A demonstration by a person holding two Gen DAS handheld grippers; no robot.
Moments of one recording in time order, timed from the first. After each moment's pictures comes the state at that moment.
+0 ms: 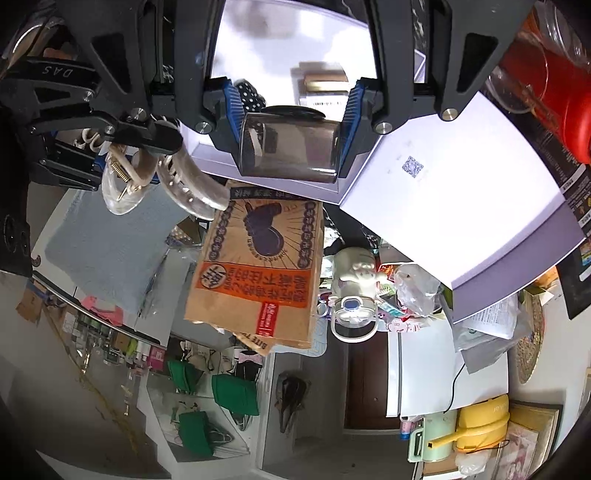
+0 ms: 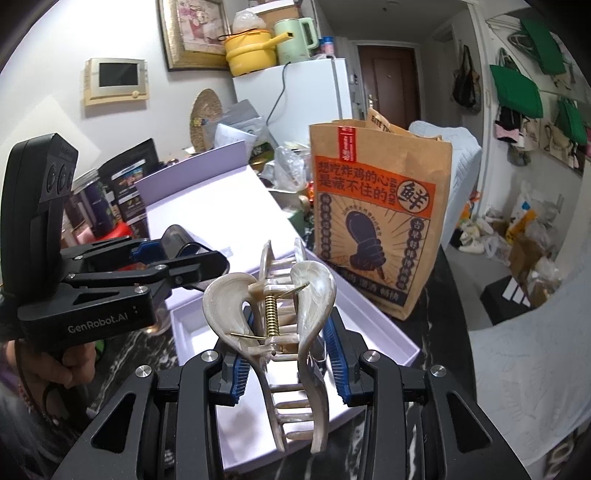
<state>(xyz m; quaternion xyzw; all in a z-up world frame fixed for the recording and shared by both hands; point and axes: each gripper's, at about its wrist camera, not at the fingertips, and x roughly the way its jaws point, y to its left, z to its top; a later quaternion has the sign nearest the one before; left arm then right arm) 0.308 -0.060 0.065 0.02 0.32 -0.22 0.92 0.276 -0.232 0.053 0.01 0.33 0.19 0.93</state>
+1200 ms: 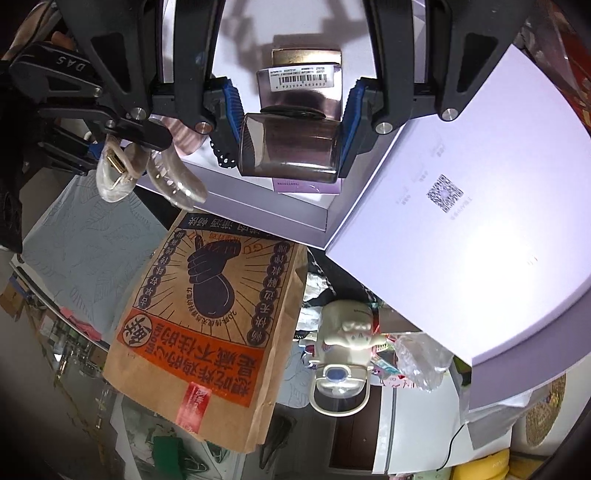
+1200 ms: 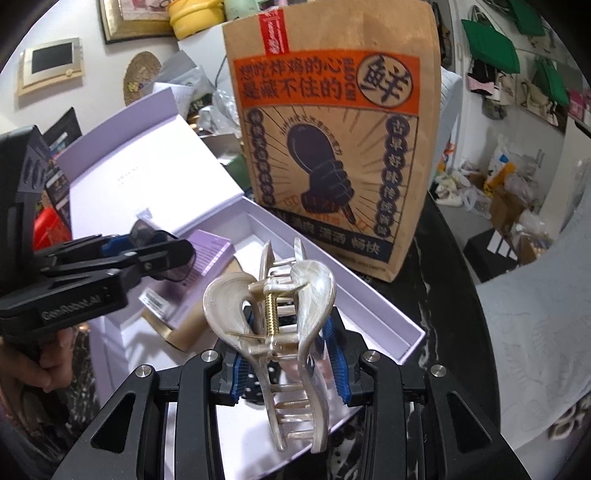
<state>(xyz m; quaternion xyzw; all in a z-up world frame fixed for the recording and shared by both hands) 0.376 -0.065 -0.006 0.00 0.40 -0.21 0.90 0.334 -0.242 -0.025 0.03 0.41 0.12 0.91</state>
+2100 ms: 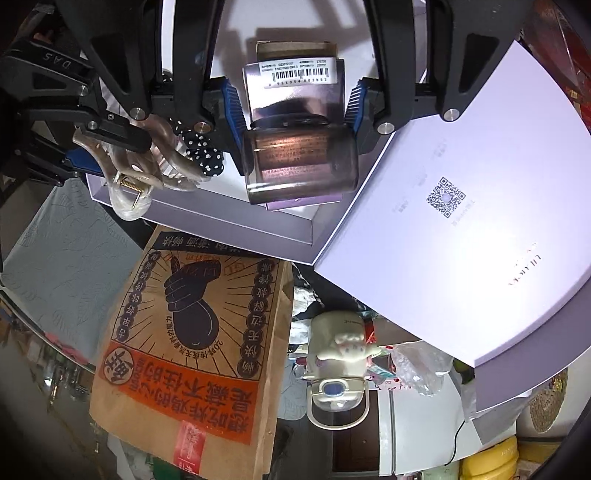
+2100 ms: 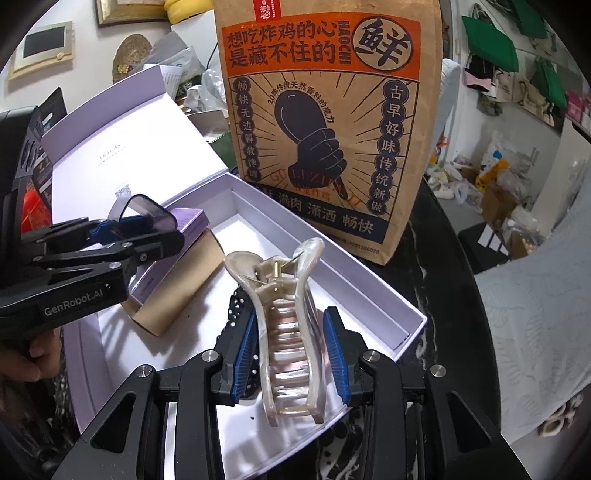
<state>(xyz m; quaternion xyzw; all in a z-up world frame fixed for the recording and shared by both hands) 0.379 -0.073 -0.023 0.05 0.40 -0.18 0.90 0.338 -0.238 -0.041 0.01 0.43 0.10 0.90</state>
